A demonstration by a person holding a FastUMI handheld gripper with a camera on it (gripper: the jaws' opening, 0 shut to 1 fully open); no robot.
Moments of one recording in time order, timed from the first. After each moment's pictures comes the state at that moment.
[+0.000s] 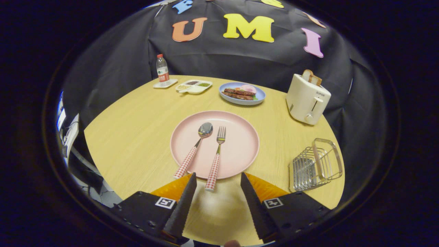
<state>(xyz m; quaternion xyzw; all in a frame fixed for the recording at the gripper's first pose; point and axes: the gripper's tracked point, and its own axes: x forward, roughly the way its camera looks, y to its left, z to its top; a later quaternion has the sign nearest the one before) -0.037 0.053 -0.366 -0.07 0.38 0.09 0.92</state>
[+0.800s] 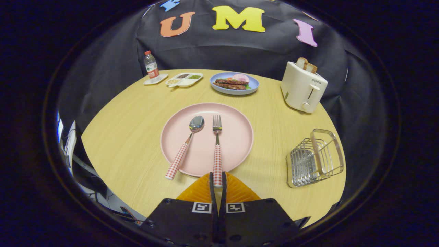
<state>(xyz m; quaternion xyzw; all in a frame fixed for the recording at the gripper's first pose) -0.036 0.035 -0.355 -0.04 0.42 0.06 0.91</state>
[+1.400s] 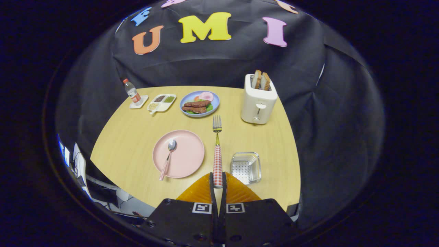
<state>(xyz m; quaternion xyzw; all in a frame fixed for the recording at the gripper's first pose) -0.064 -0.091 -0.198 0.00 0.46 -0.01 0.89</state>
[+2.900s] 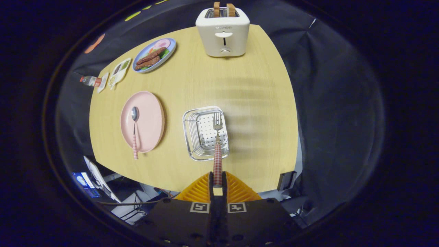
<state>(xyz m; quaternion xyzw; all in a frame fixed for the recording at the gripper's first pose) -0.067 -0.157 -0.263 0.09 0.71 -0.05 0.69</state>
